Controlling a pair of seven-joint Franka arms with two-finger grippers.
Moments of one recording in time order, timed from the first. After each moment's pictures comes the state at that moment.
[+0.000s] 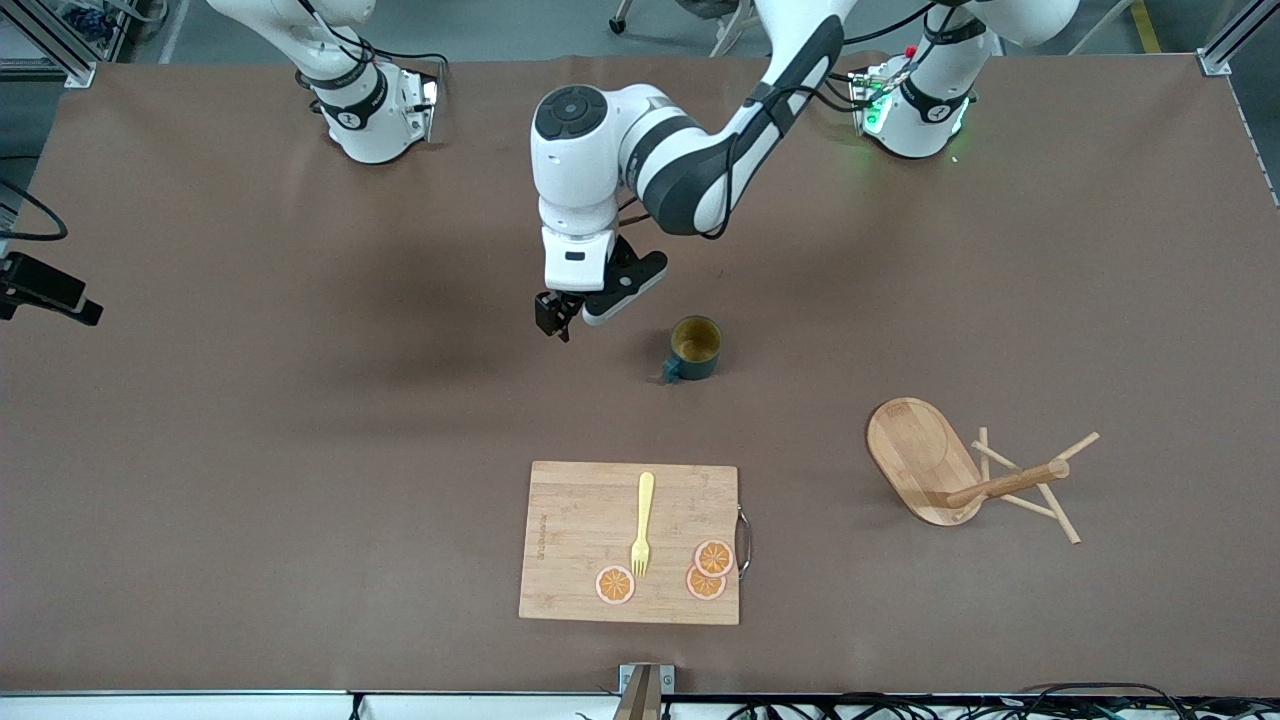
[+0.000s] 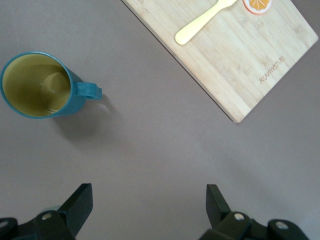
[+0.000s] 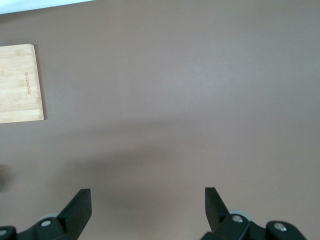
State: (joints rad) left arm -0.99 0.69 0.07 -1.27 0.10 2.12 -1.76; right arm -0.10 0.15 -0.02 -1.37 0.06 1.54 -0.01
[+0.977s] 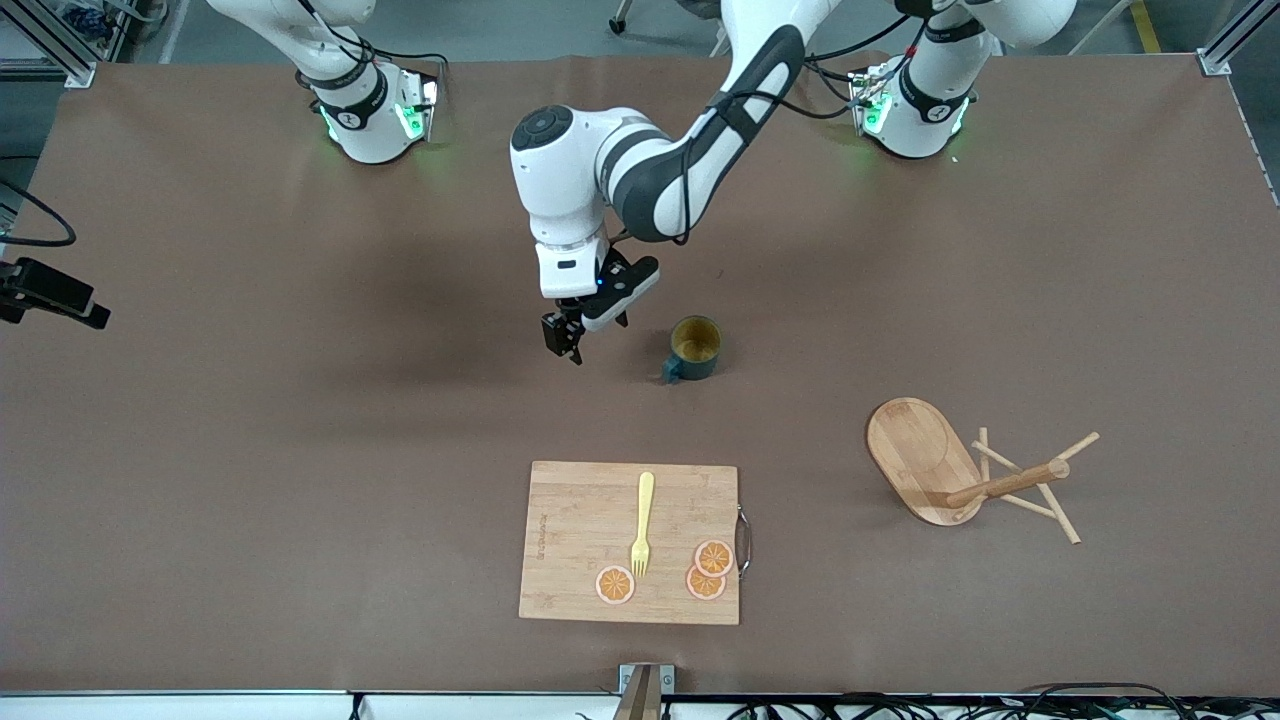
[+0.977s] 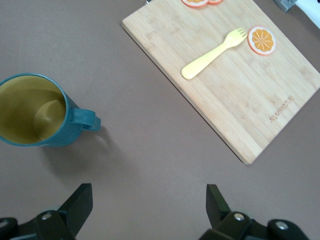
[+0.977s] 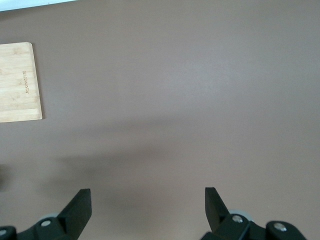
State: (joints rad) left arm -1.09 0.78 0.16 -1.26 0.29 2.12 -1.94; right arm -0.10 0.15 -0.01 -1.38 0.06 1.54 -0.01
